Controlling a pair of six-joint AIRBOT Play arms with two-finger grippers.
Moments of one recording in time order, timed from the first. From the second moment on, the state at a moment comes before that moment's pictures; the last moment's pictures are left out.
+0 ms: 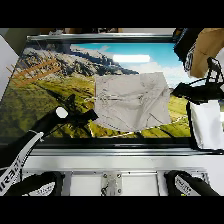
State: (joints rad) left arm -0.29 -1.33 0.76 0.92 -0.70 -1.69; right arm -0.19 -1.10 1.17 -1.27 1.15 1.60
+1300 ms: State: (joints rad) left arm -0.34 -1.40 0.90 0.98 -0.78 -1.67; right arm -0.44 -1.12 0.50 -0.89 0.74 1.66
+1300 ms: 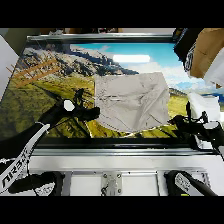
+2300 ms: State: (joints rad) left arm -0.23 -1.05 1.05 0.97 -0.87 -1.68; right arm -0.29 -0.97 0.98 -0.83 0.82 1.33
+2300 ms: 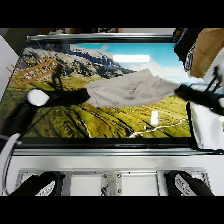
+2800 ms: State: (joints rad) left arm -0.20 -0.47 1.38 0.96 -0.90 -1.76; right arm -0.29 -0.64 1.66 -0.87 0.95 1.38
